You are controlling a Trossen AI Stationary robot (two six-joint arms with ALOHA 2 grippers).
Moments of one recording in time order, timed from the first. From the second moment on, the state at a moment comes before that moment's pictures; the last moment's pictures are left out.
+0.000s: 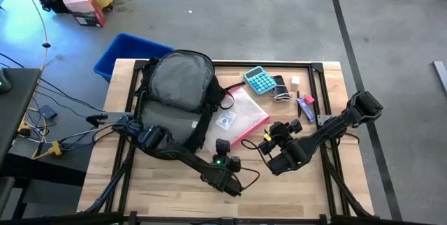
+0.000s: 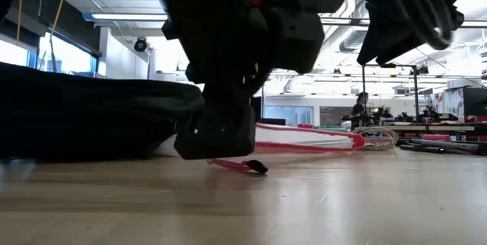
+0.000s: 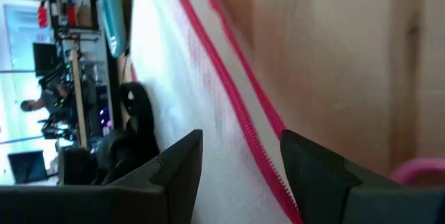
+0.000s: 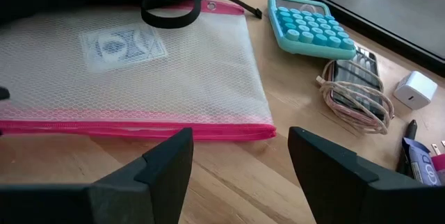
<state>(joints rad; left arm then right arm) -0.47 2.47 1.99 -1.31 -0.95 -0.42 0.56 1.63 1.11 -1.19 0.89 1.54</state>
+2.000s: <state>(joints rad) -0.44 2.39 1.88 -1.12 -0.81 -0.41 0.66 1.68 0.98 -0.58 0.91 1.10</state>
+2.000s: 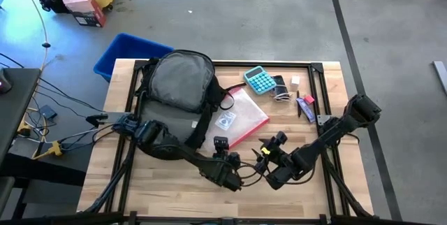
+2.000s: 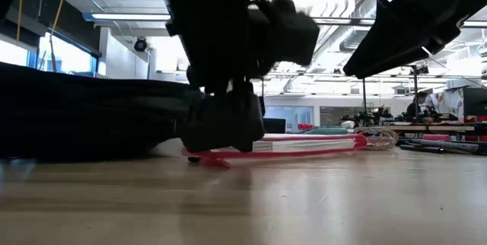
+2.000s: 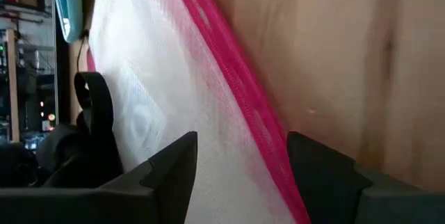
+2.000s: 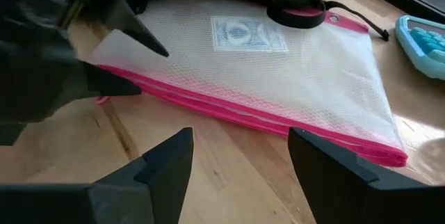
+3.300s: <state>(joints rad) -0.54 2.38 1.99 -1.26 -0.89 -0.54 0.66 1.68 0.98 -0.55 0.86 1.08</state>
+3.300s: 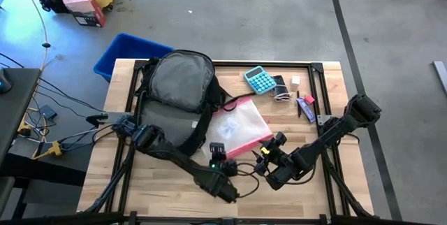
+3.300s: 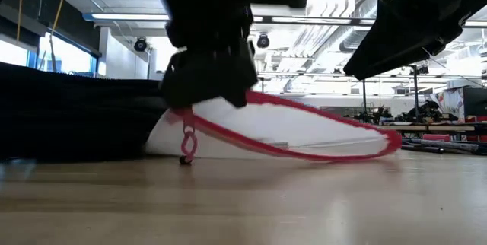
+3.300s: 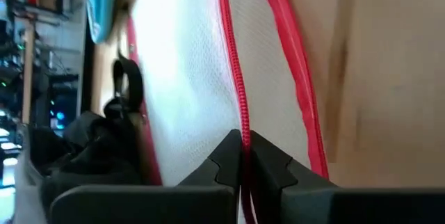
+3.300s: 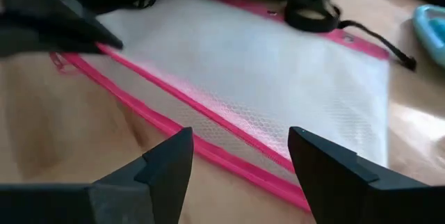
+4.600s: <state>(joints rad) -0.66 2.38 2.05 -1.33 -1.05 -0.63 0.35 1.96 0.98 0.22 0.52 0.38</state>
